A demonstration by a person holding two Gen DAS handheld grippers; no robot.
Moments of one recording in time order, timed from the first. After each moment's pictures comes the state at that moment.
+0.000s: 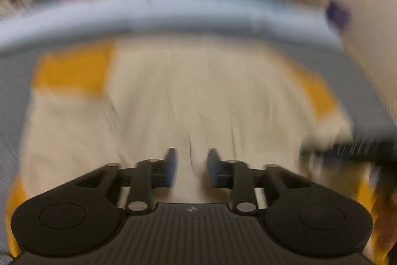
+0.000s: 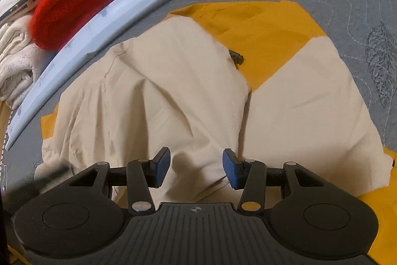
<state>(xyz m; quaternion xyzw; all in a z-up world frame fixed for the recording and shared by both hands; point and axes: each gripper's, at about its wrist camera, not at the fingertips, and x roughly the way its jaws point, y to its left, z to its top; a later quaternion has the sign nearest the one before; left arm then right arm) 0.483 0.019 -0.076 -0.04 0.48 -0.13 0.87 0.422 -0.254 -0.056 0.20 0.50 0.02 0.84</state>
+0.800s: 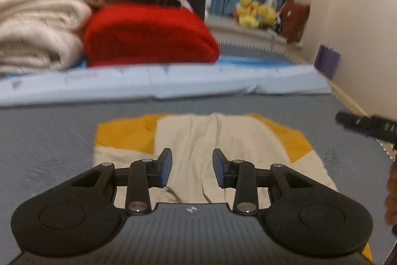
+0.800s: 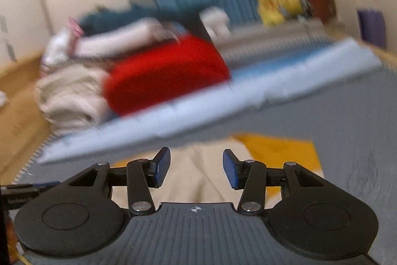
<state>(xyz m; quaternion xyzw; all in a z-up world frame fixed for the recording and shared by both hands) 0.351 0.087 0.078 -0.05 0.29 -0.09 0.95 0.315 -0.243 0.099 0.12 0.24 0.12 0.96</state>
